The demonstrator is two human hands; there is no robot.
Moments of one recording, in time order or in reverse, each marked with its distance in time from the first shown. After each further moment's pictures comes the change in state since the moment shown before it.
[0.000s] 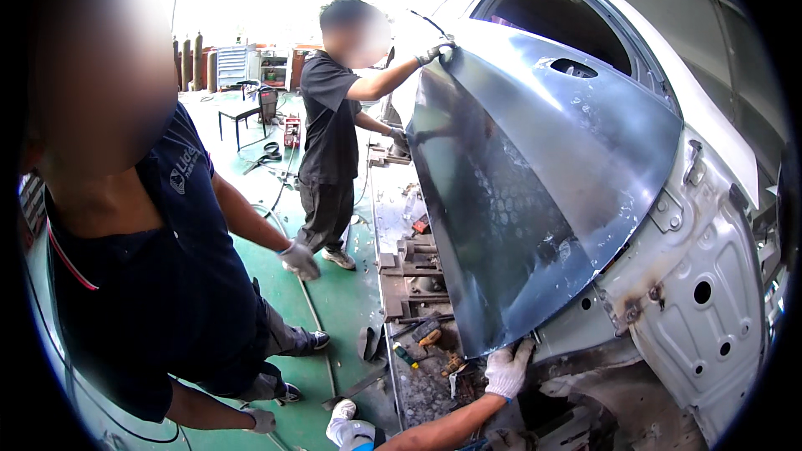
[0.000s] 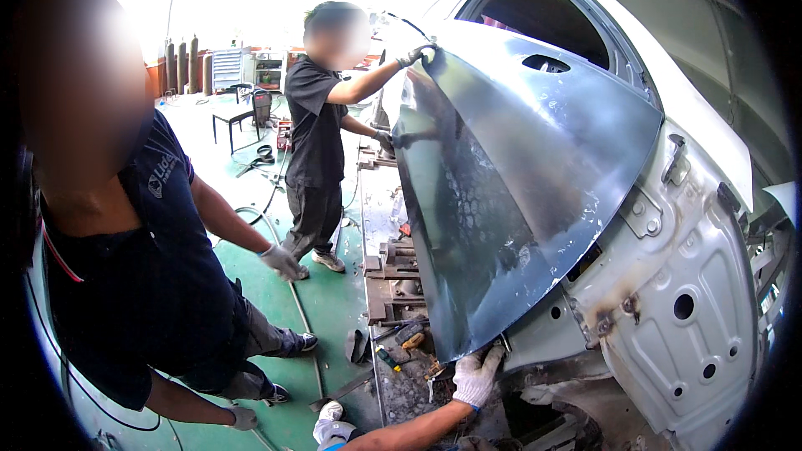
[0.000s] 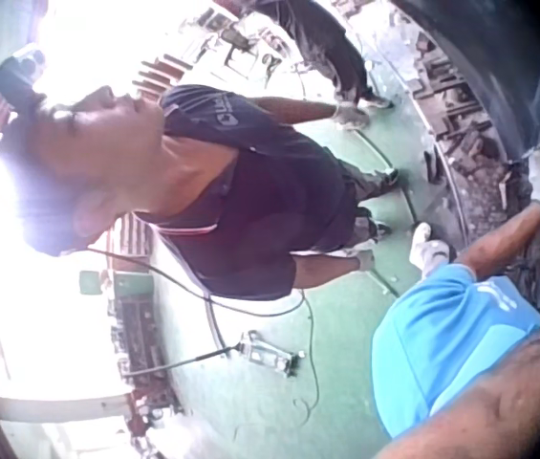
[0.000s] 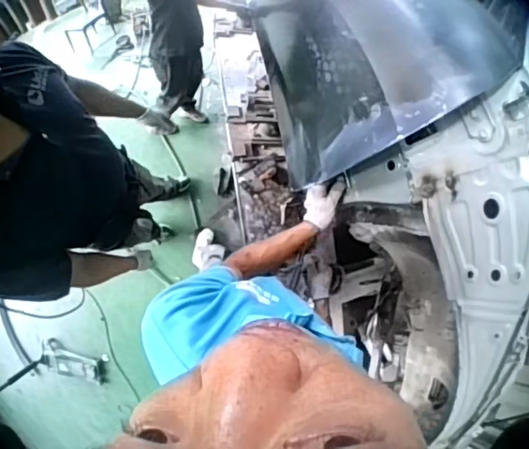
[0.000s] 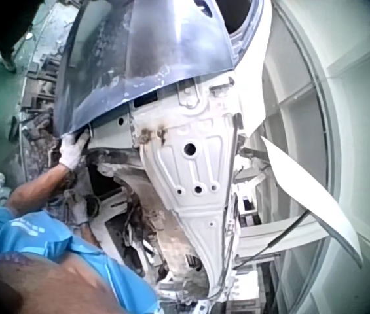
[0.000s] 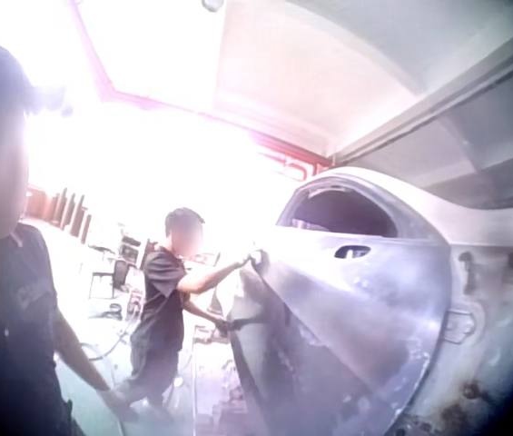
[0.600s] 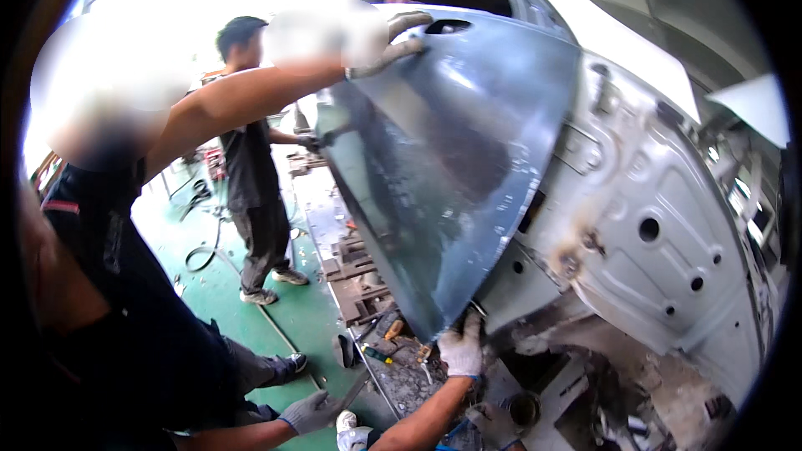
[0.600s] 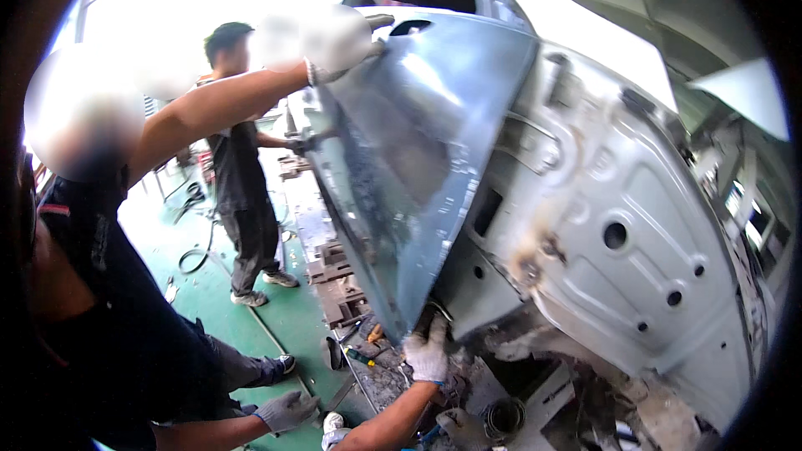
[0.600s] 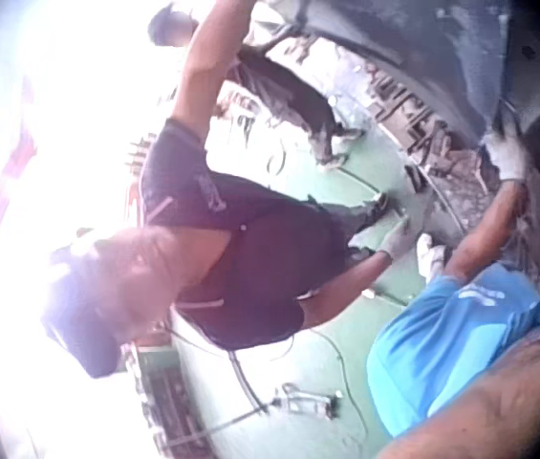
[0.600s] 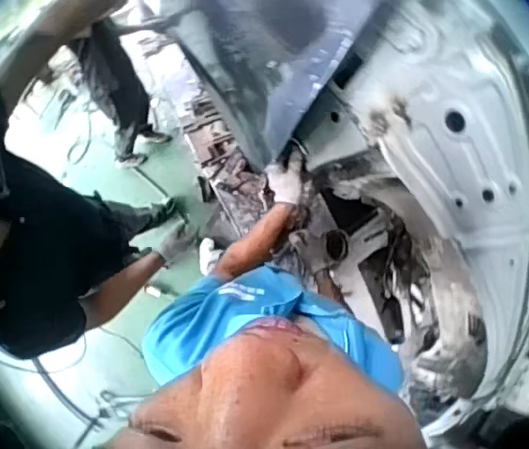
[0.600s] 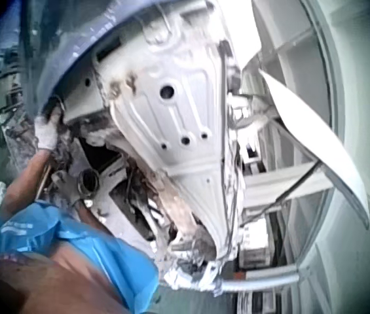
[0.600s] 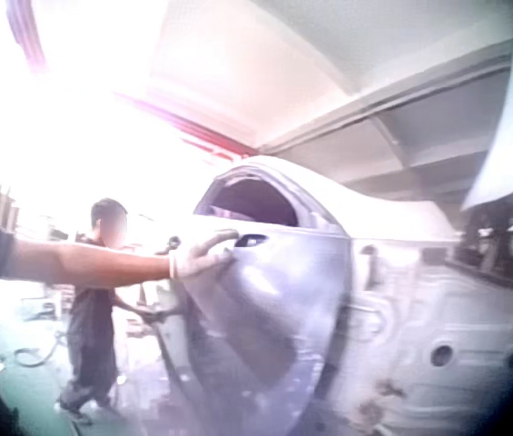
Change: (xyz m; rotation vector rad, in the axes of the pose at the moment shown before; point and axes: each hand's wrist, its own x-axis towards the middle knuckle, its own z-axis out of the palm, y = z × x) left_hand -0.001 0.031 0.000 -0.056 0.113 0.016; right_hand 0.013 0.005 0.011 -0.135 -0.174 0.180
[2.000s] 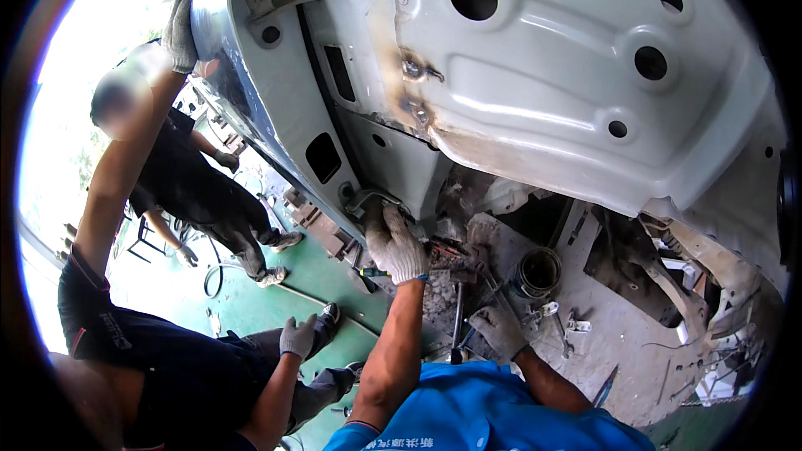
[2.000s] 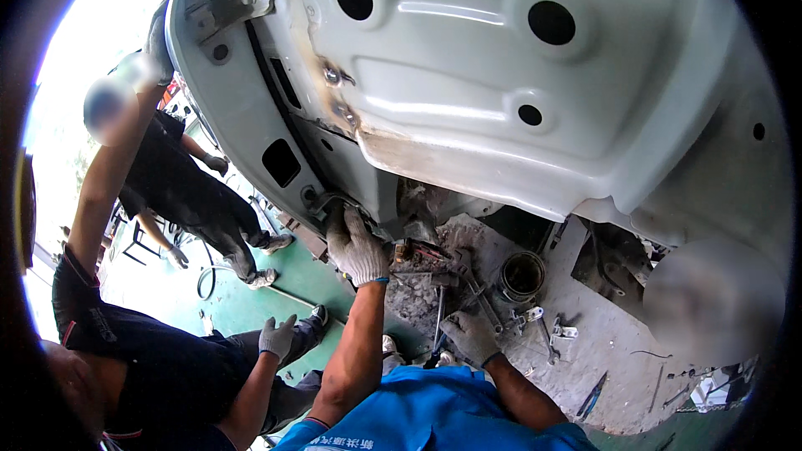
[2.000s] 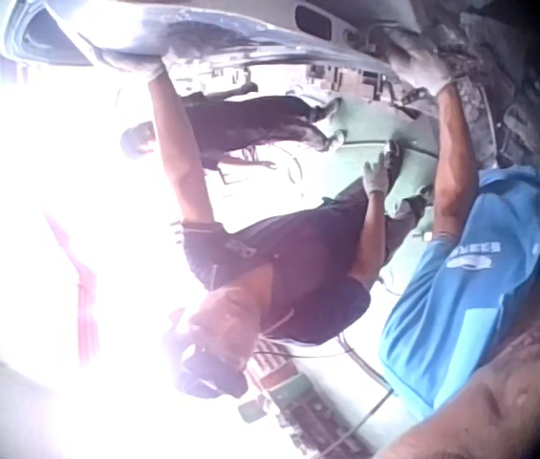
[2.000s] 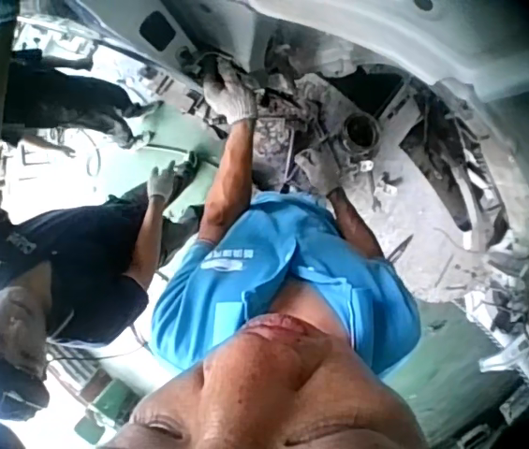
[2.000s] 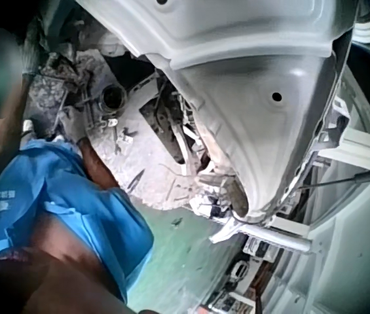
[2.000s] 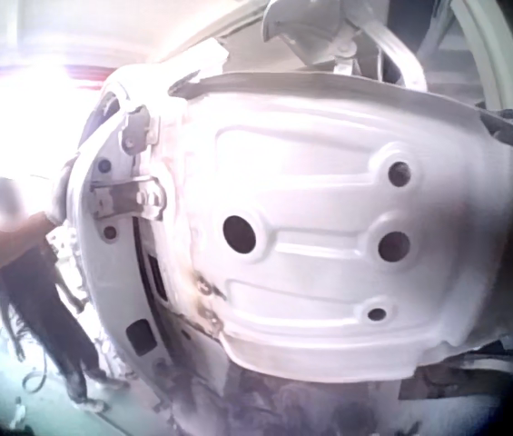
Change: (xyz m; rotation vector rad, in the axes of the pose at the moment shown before) left_hand -0.001 -0.007 0.006 0.299 -0.046 0.174; right_hand -0.049 0.030 0.041 0.417 0.247 0.150
